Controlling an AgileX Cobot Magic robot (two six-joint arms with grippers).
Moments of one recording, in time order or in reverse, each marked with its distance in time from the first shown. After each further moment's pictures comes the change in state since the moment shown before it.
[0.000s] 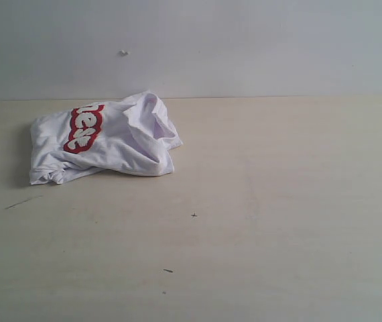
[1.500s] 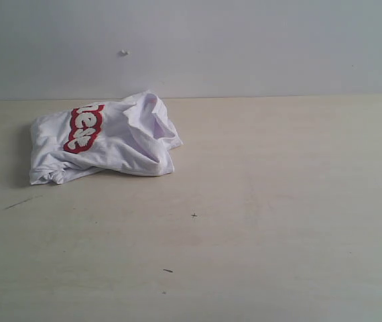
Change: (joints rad) left arm 0.000 0.000 0.000 0.000 0.000 0.000; right arm 0.000 -0.004 0.095 -1.492 0.202 1.463
